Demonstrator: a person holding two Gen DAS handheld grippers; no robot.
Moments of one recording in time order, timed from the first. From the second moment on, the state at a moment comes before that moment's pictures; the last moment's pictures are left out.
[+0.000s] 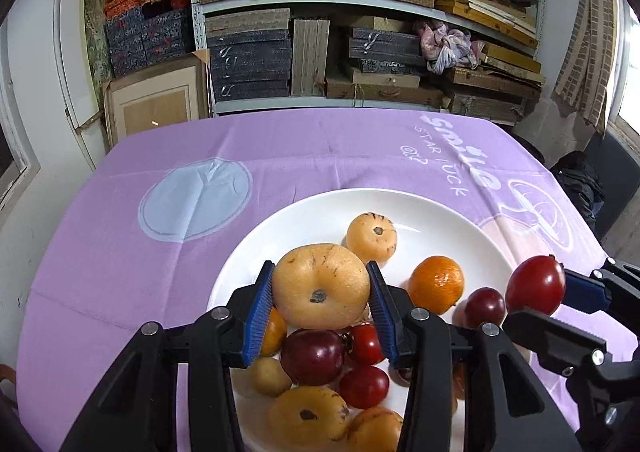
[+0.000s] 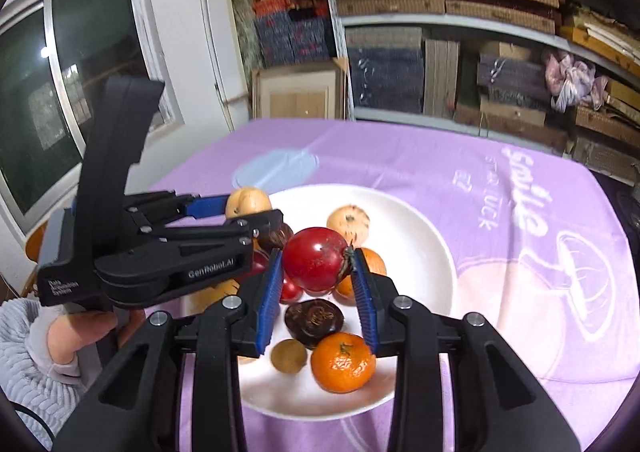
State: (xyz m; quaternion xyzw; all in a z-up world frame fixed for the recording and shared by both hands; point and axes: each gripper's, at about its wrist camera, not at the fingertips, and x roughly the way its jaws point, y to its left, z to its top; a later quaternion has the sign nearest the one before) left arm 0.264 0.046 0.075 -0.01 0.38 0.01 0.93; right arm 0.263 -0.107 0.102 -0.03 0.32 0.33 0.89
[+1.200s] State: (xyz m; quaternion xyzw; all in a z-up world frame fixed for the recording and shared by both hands) left arm 0.291 0.045 0.045 0.02 0.37 0.02 0.93; right arm 0.288 -0.071 0.028 -0.09 0.36 0.33 0.87
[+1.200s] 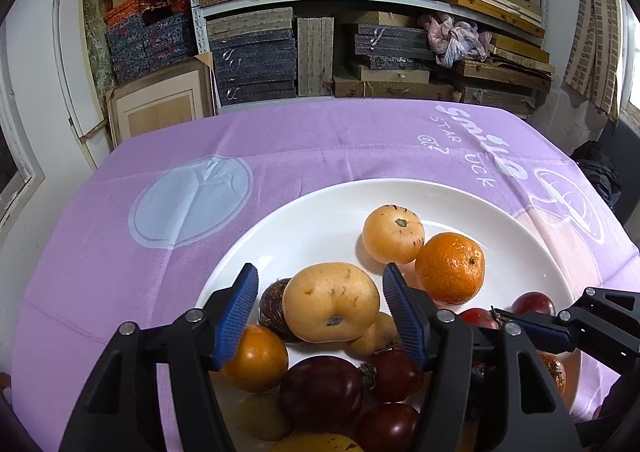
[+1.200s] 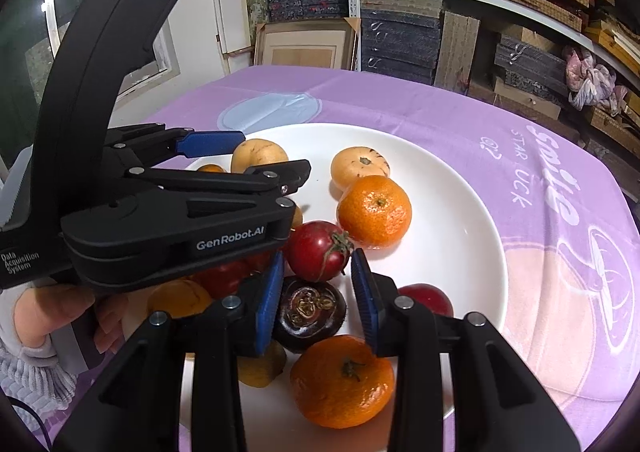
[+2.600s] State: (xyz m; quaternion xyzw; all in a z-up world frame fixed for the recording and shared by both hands) left arm 0.219 0.057 0.084 -0.04 0.37 0.03 0.93; right arm 0.229 -0.131 0.064 -0.06 0.32 0.27 0.90
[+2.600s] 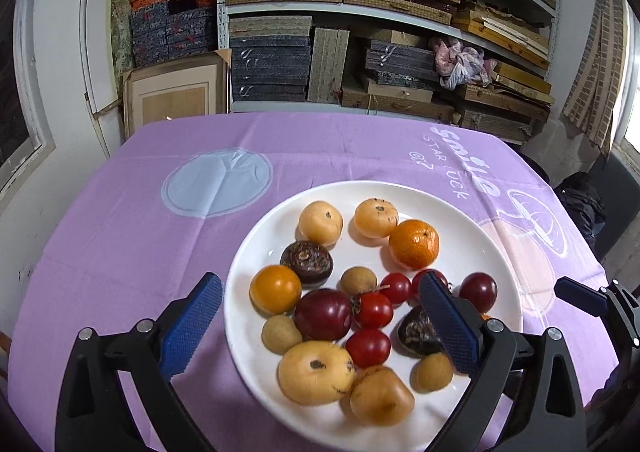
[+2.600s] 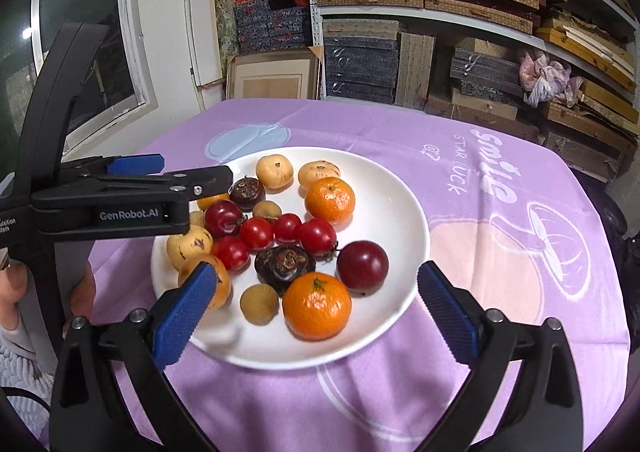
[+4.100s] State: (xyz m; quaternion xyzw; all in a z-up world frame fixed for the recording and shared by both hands) left arm 0.104 -0.001 0.063 0.03 0.37 0.05 0.93; right arm 0.154 -0.182 0.039 0.01 0.38 0.26 0.89
